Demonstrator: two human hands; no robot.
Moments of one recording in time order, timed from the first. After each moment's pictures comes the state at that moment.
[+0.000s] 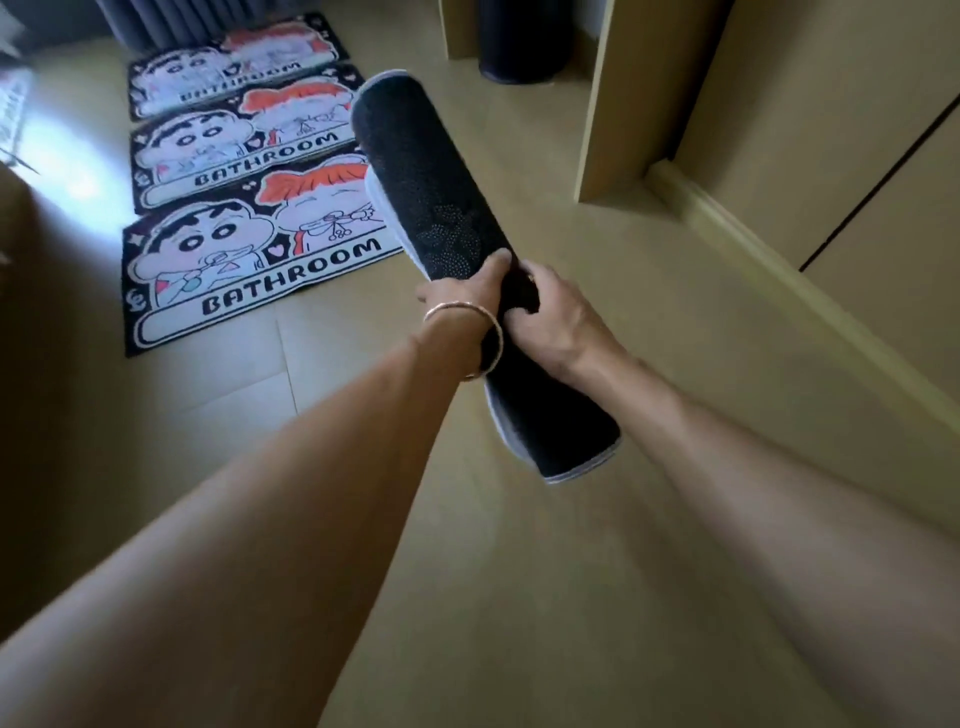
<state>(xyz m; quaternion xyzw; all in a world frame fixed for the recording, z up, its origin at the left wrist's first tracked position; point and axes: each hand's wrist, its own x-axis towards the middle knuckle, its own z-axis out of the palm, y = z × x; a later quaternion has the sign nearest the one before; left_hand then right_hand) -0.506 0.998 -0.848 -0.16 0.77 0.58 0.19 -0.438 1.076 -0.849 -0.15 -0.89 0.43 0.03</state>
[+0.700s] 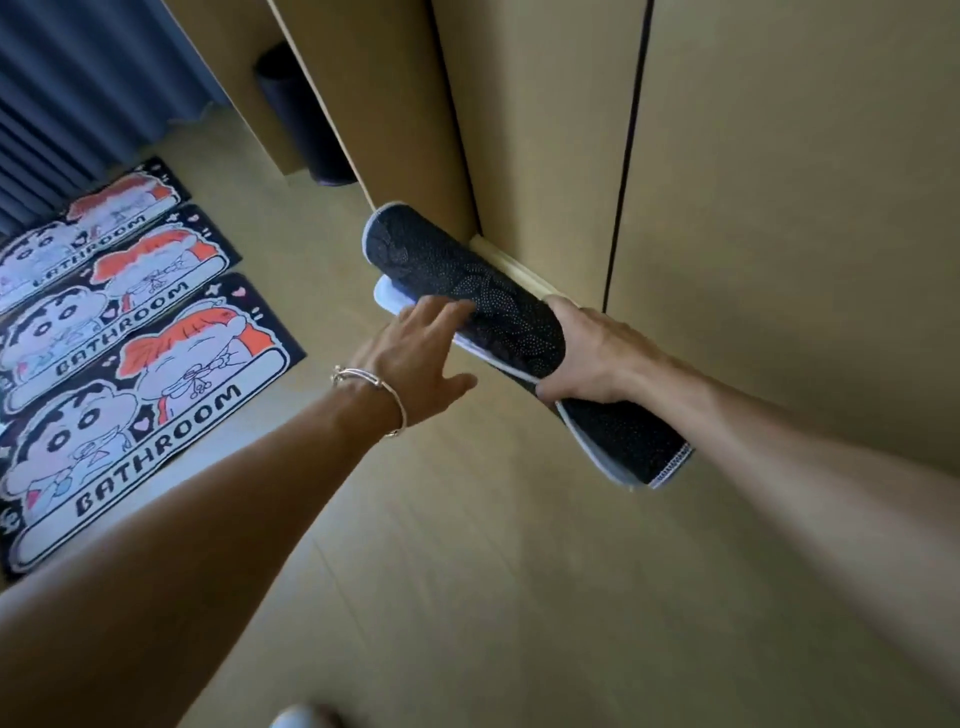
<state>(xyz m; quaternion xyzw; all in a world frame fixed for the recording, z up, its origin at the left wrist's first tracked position) -0.474 1.181 -0.762 0.52 0.86 0.00 0.04 -0.356 1.344 -0.795 -0.26 -0.91 0.31 -0.07</state>
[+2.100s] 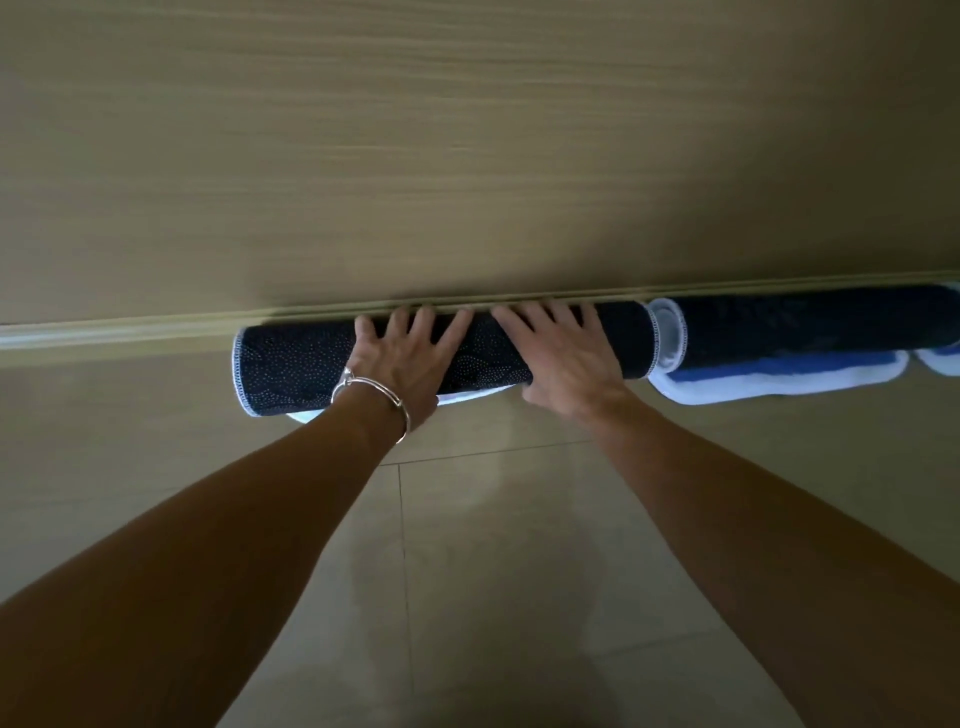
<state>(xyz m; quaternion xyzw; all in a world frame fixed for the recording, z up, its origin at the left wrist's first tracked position) -0.137 1.402 -0.996 0.85 0.50 -0.15 0.02 0.045 1.392 -0.993 -0.60 -0.78 0.04 -0.14</state>
